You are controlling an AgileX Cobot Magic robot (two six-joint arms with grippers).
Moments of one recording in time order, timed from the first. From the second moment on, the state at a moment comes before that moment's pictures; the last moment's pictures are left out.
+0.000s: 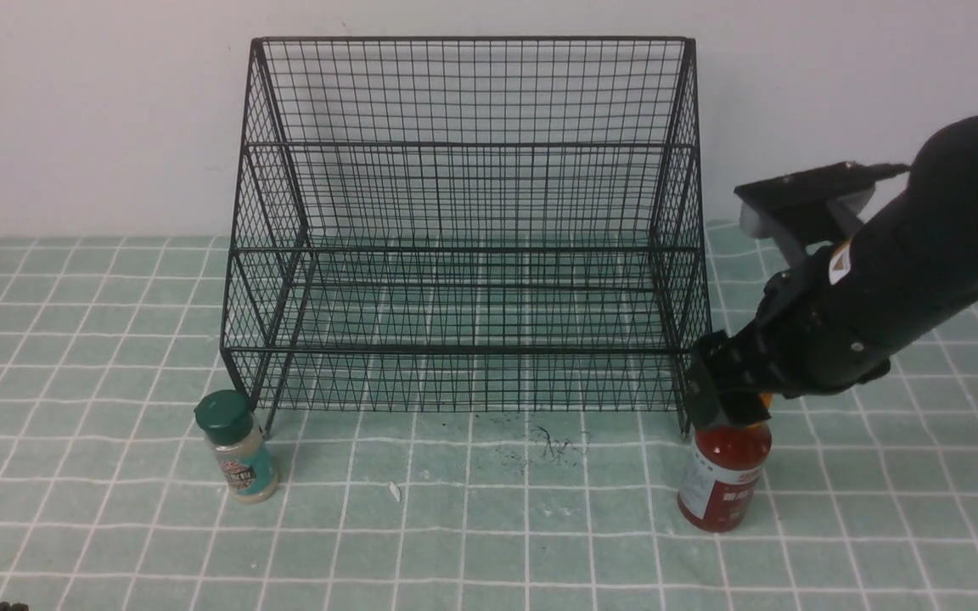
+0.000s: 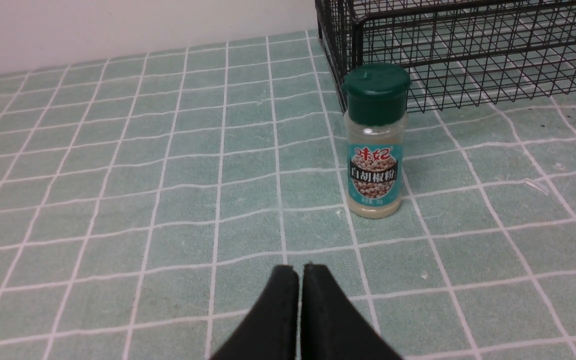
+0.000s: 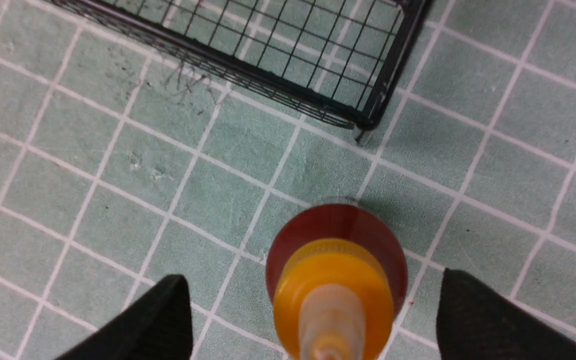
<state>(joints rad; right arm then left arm) 0.42 1.58 -1.16 0.13 0.94 -0.01 -0.05 -0.01 0.03 -0.07 0.37 0.12</state>
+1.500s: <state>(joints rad) 0.53 1.99 -1.84 0.06 1.17 0.06 -0.05 -0.01 0.03 -0.07 0.37 0.12</state>
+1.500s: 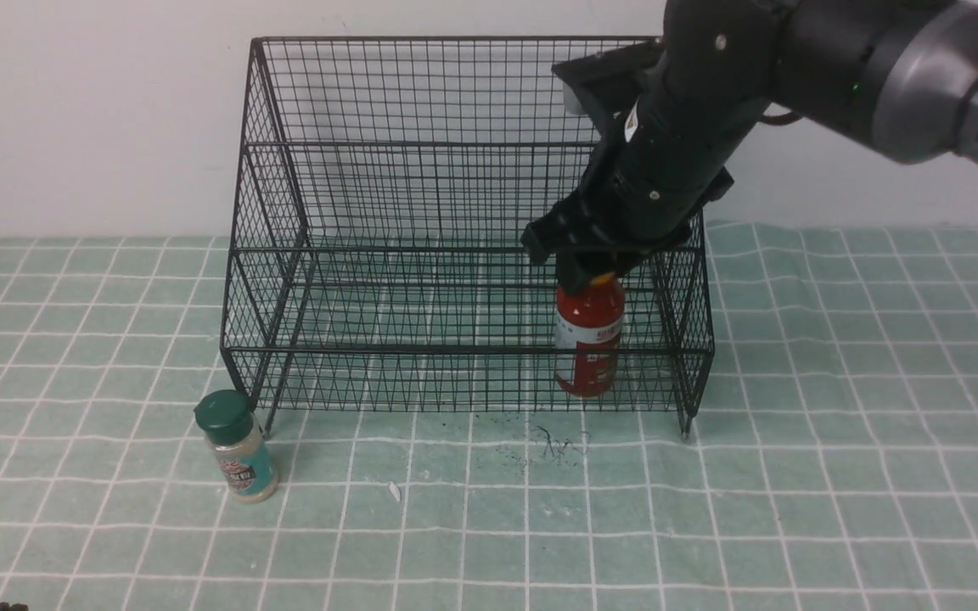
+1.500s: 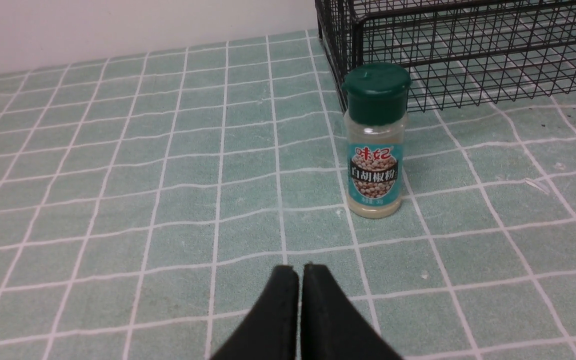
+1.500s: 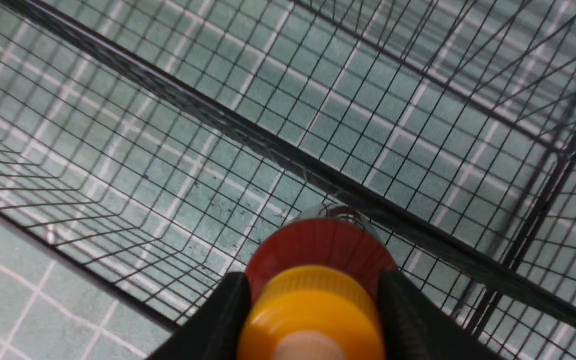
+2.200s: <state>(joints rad) 0.53 1.49 -1.83 0.03 1.26 0.08 -0.05 -0.01 0.03 -0.07 0.37 0.12</state>
